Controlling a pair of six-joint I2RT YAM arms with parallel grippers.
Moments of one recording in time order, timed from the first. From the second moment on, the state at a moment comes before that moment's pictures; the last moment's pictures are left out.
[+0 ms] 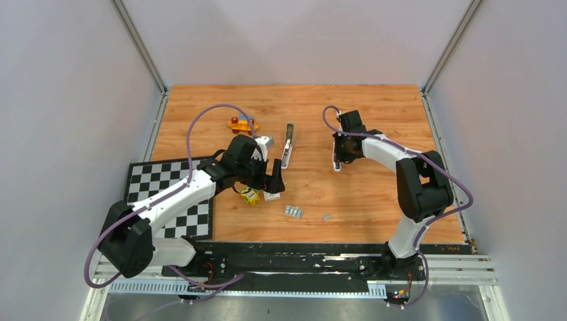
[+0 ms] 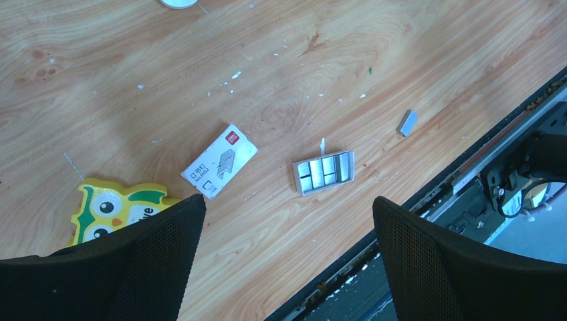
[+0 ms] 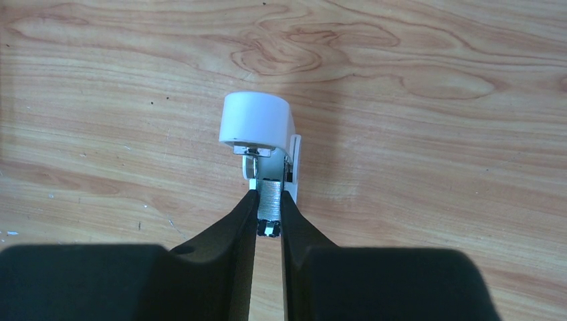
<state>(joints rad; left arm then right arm) -0.62 1.28 0.85 -0.37 0.26 -0.37 0.33 1.76 1.14 -0.38 -0.02 0.22</state>
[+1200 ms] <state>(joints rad) -0.62 1.28 0.85 -0.37 0.26 -0.37 0.33 1.76 1.13 -0.38 -0.02 0.23</state>
